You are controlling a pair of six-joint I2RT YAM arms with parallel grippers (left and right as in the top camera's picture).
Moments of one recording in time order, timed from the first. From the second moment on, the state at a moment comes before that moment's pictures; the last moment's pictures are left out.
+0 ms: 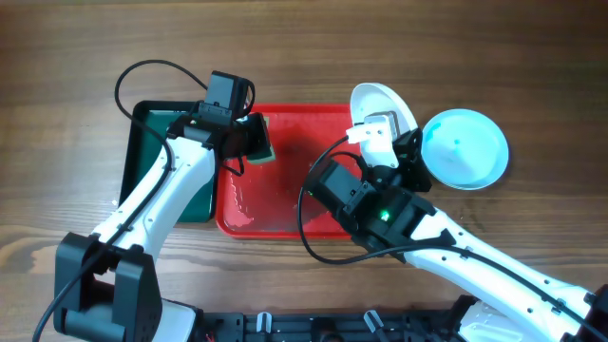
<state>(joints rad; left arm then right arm) -0.30 1.61 1.11 -0.60 0.10 -0.52 0.90 1.37 1.05 -0.83 1.34 0.37</state>
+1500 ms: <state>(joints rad) -0.29 1.61 1.11 -0.58 0.10 -0.52 -0.39 1.50 0.81 -0.52 -0.21 0.42</state>
